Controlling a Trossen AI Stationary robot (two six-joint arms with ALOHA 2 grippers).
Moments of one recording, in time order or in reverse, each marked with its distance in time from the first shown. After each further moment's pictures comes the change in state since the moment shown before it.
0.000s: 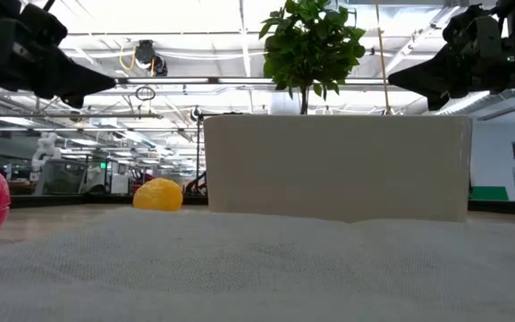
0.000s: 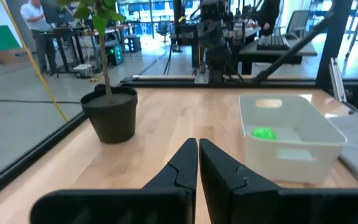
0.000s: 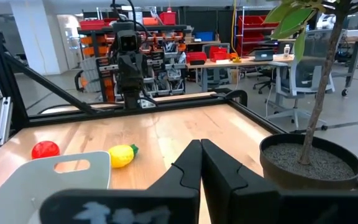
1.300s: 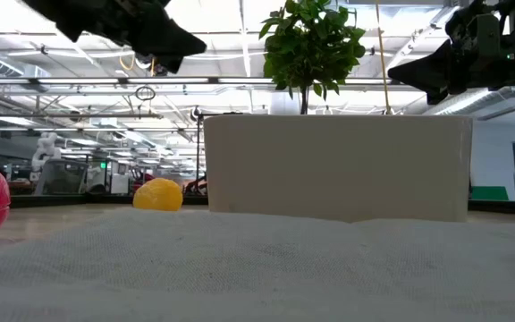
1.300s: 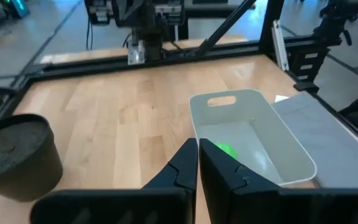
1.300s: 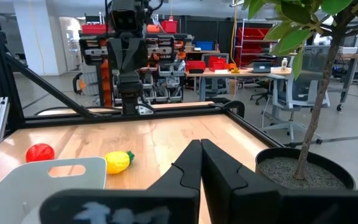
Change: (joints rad) left arm 0.085 1.003 0.609 0.098 0.373 0.124; right arm 0.000 0.000 0.000 0.036 0.000 -0.056
